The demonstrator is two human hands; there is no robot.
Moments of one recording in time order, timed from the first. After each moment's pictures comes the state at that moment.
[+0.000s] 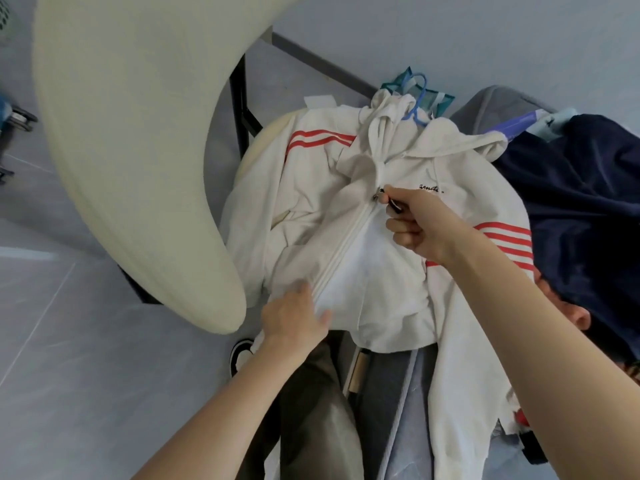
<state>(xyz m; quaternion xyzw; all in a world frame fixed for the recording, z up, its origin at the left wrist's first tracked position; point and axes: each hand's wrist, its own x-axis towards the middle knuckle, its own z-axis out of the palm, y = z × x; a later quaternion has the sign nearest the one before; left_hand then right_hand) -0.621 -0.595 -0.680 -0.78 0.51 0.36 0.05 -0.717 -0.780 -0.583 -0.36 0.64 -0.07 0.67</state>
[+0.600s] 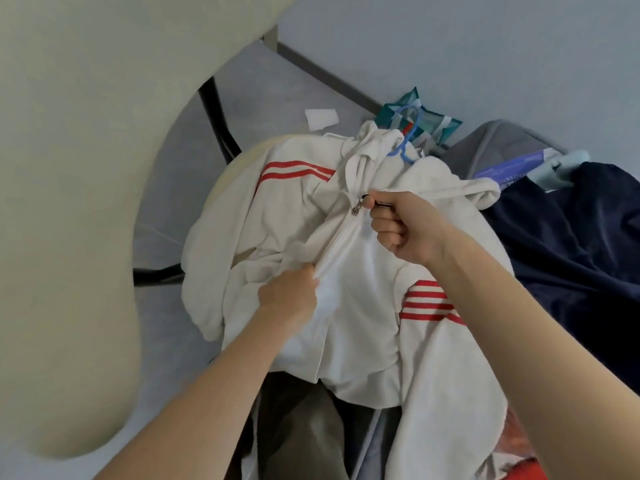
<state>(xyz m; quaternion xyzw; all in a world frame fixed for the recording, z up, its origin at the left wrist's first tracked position) -0.629 -0.729 -0.678 -0.78 0.44 0.44 0.01 -0.720 -0.882 -0.591 -0.30 0.60 -0.03 0.74</state>
